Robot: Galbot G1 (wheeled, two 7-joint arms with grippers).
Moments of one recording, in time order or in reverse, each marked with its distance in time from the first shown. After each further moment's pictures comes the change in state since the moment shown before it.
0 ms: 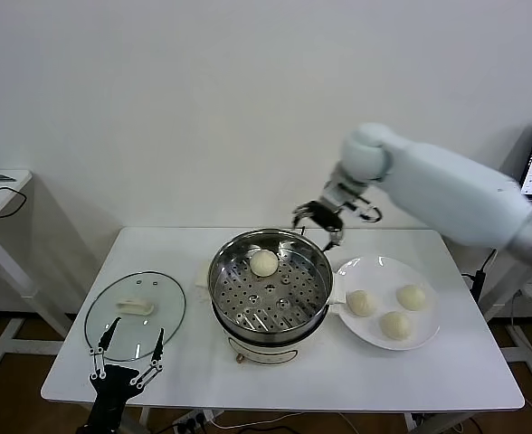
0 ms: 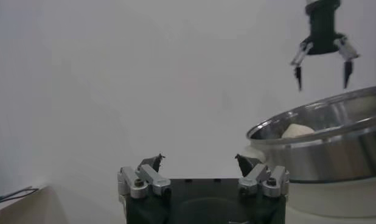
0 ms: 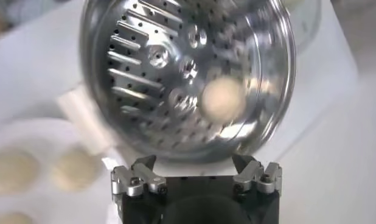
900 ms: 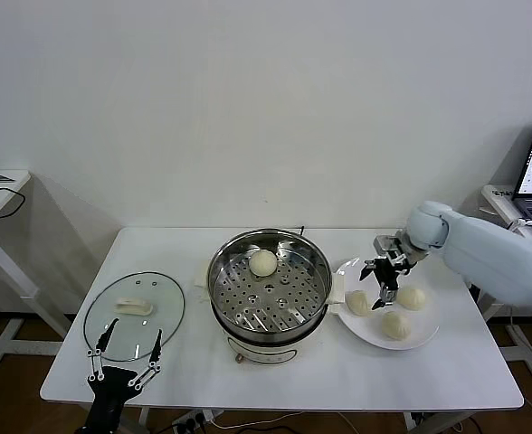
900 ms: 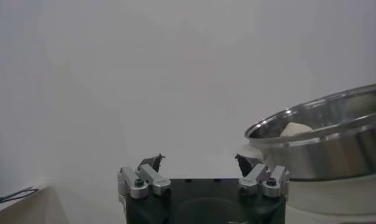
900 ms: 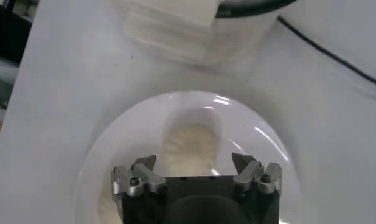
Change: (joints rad) left arm 0.004 0.003 -0.012 0.007 0.007 -0.002 -0.015; right arm -0.271 -0.015 -0.030 -0.165 0.058 -0.208 0.155
